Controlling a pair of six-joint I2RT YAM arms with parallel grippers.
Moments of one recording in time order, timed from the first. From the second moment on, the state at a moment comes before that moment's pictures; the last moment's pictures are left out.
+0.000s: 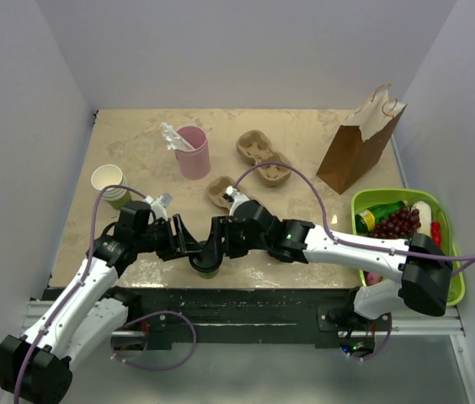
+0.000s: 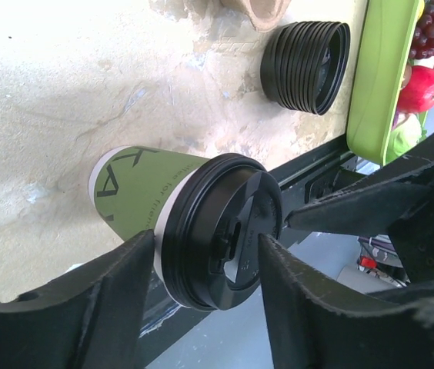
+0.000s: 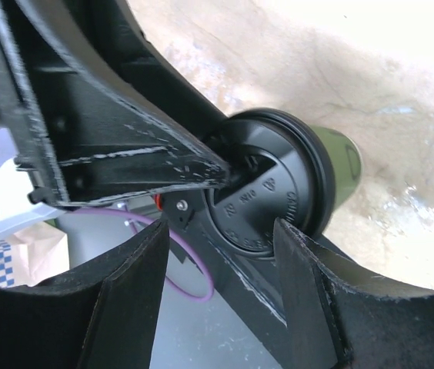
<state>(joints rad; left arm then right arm) -0.34 0.77 0.54 -0.57 0.53 -0.73 1.11 1.40 0.97 -0.19 -0.07 0.91</state>
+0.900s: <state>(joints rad) -0.35 0.76 0.54 -0.66 0.50 -0.67 1.12 1.35 0.96 -0.30 0.03 0.85</state>
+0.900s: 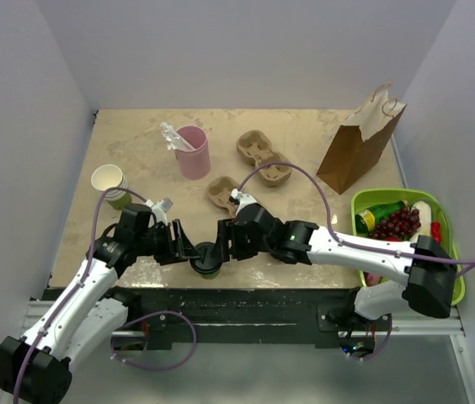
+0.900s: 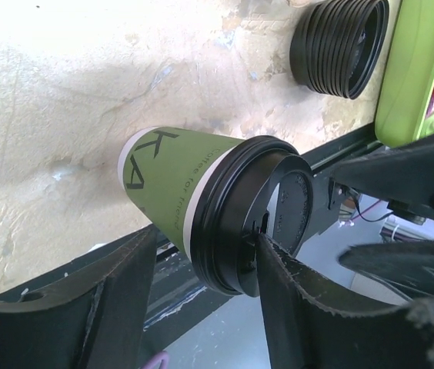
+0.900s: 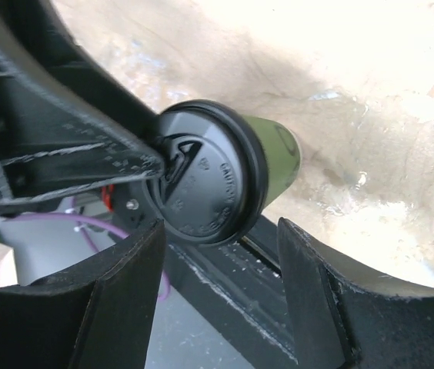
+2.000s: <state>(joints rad) -0.35 0.70 0.45 -0.55 0.51 -0.74 1.14 1.42 0.74 0.15 0.12 0.83</state>
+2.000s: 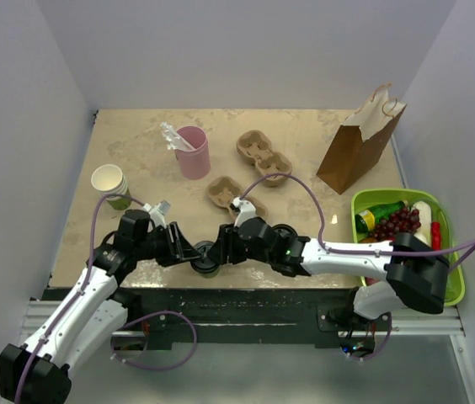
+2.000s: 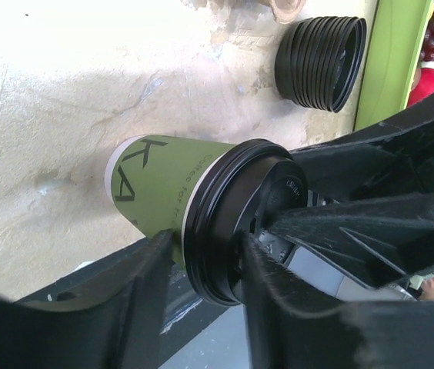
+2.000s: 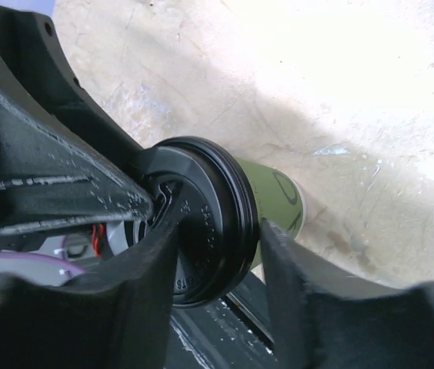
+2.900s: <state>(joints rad) -0.35 0.74 0.52 -0.64 0.50 -0.73 1.16 1.39 0.94 -0.29 0.06 1.03</state>
